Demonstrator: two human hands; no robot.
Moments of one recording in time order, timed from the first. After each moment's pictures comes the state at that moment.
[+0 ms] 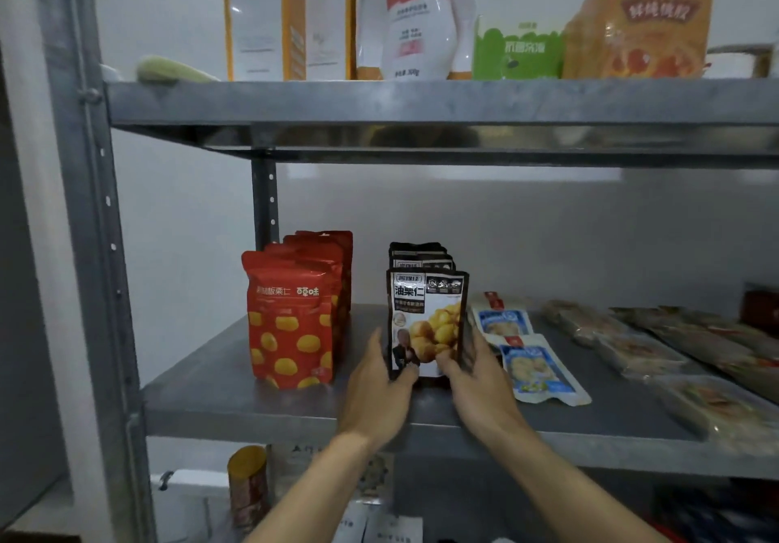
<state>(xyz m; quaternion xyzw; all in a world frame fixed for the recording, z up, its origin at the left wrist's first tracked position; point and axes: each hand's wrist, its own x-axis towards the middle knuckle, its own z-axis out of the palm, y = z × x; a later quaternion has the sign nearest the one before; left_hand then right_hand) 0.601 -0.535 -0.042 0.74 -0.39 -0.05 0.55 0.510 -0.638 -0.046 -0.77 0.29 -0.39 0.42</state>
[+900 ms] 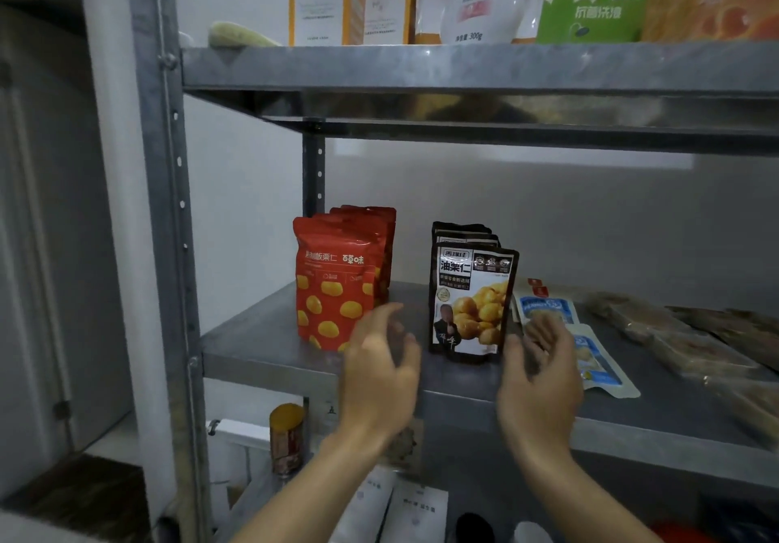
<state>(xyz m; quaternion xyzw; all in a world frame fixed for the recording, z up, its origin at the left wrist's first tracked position) 0.592 -0.490 -0.046 0.71 -0.37 0.16 0.58 0.494 -0.600 -0.053 -0.65 0.27 -0.59 0.40</state>
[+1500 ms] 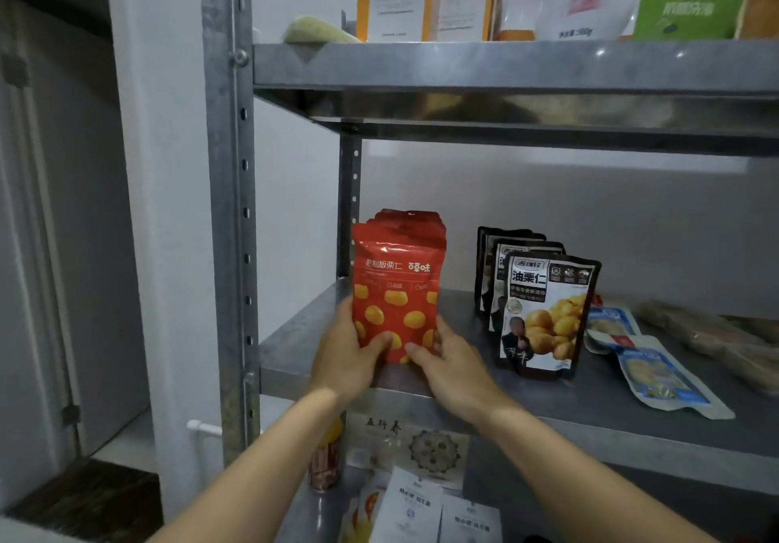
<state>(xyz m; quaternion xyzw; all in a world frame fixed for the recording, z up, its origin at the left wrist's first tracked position) 0.723 -0.445 -0.046 0.75 -0.32 0.00 0.58 0.617 -0.548 -0.039 -0.84 0.16 -0.27 0.44</state>
